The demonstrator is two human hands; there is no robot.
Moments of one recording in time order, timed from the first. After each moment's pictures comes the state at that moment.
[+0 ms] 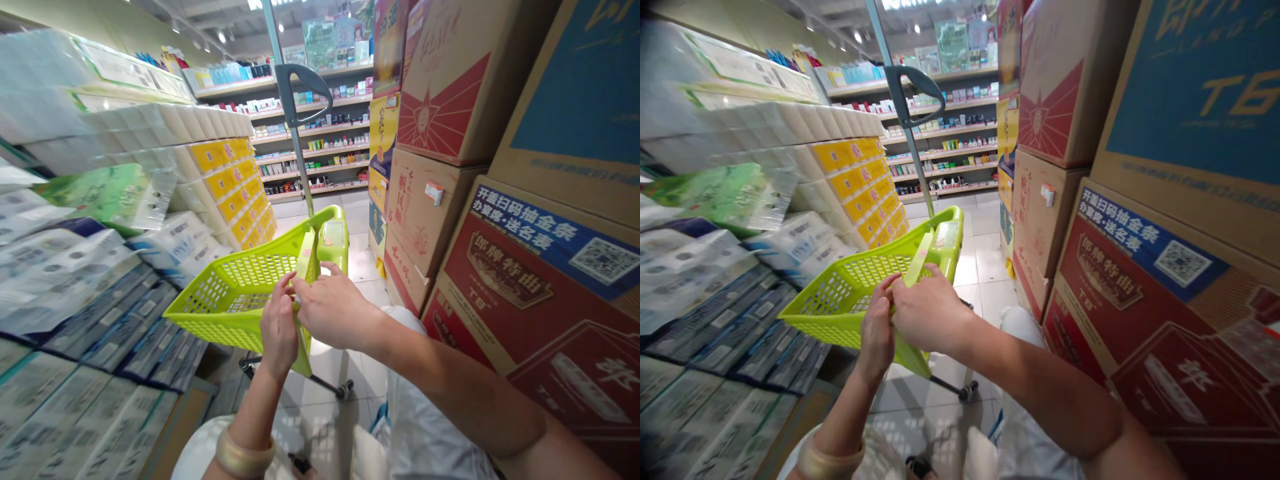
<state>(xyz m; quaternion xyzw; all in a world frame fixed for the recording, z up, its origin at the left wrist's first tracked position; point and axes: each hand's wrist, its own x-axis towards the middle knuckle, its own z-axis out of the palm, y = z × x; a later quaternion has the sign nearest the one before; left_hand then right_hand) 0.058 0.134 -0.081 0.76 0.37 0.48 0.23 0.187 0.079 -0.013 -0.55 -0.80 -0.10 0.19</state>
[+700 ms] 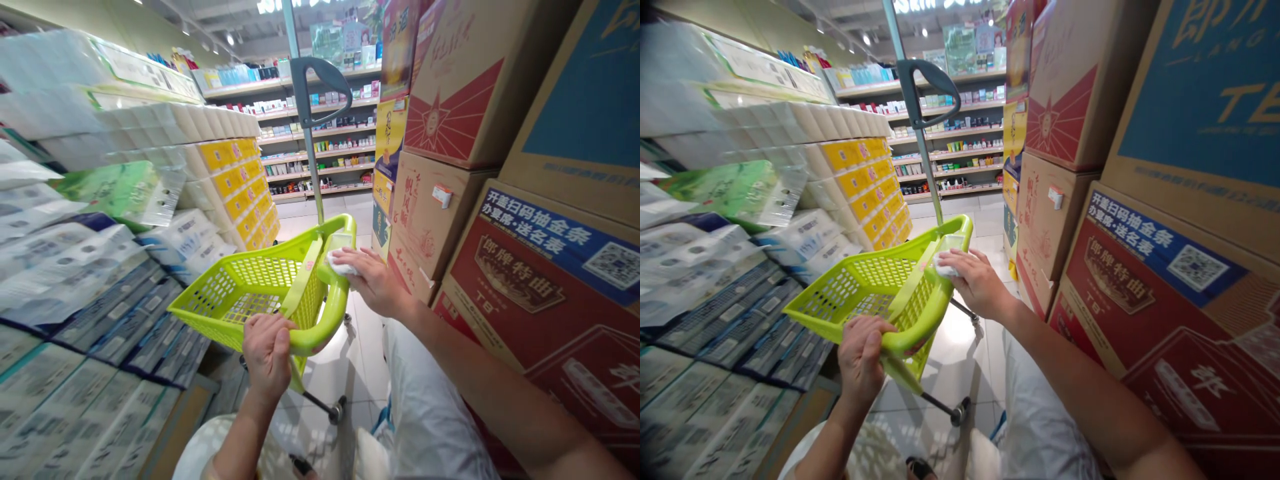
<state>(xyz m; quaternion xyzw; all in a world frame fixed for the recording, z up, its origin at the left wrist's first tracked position) 0.021 0.110 -0.074 0.81 0.31 0.48 0.08 0.260 0.090 -0.058 -0.50 -0.74 -0.03 0.45</state>
